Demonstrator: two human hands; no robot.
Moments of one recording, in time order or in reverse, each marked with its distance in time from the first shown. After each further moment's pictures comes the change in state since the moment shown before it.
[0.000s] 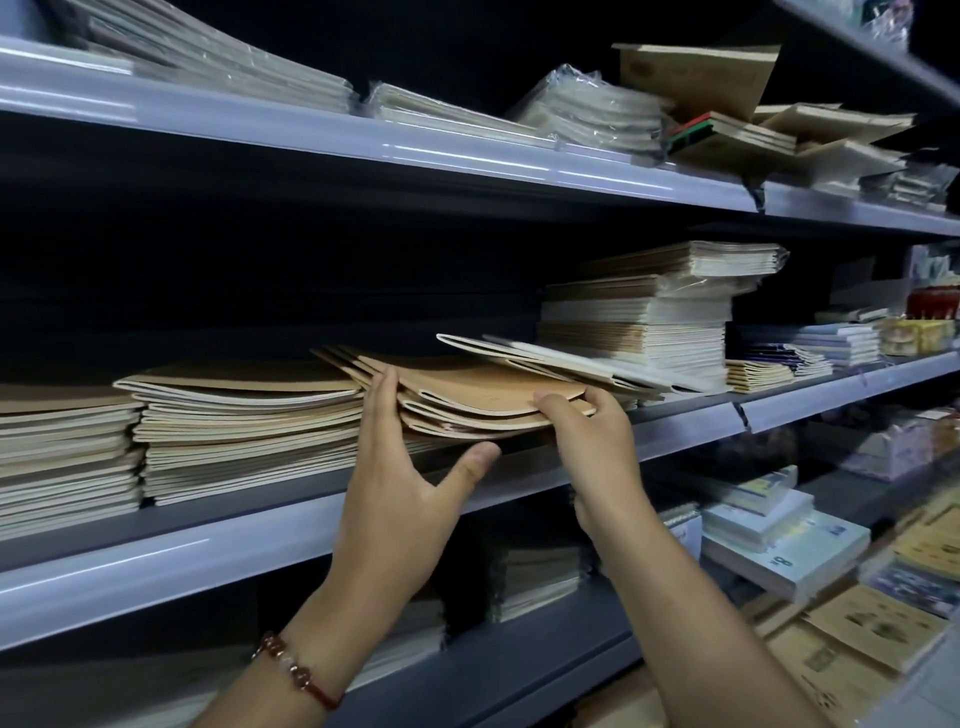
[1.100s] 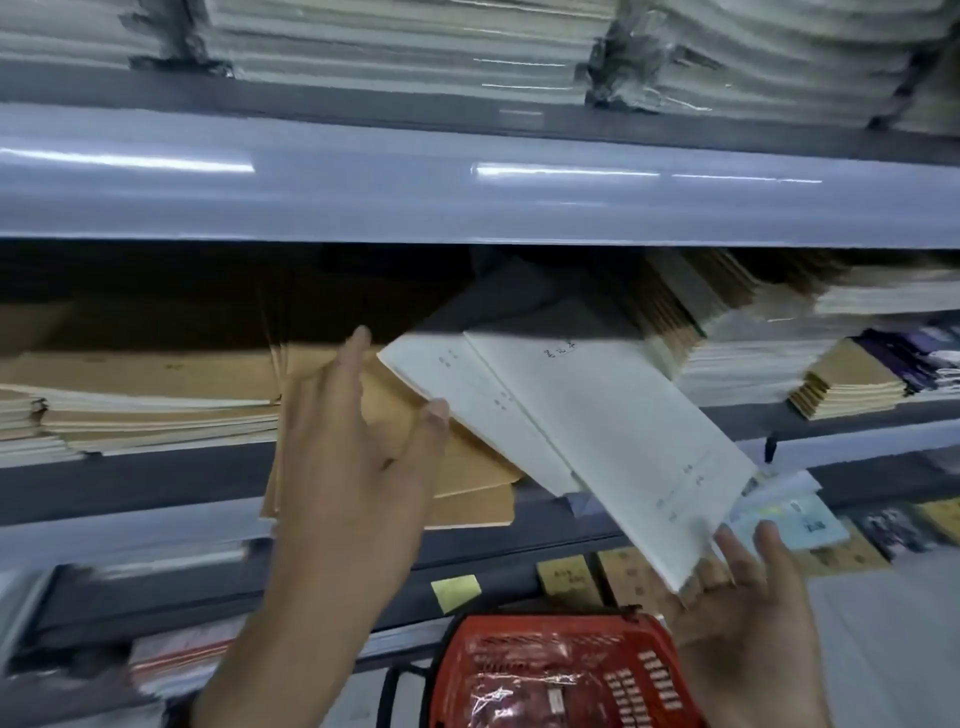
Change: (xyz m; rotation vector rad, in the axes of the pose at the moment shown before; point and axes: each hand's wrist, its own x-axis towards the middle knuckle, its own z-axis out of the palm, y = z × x) left_hand 0.114 0.141 0.036 0.123 0.068 -0.748; right_hand 0.071 -0.093 -0.136 0.321 0.229 0.861
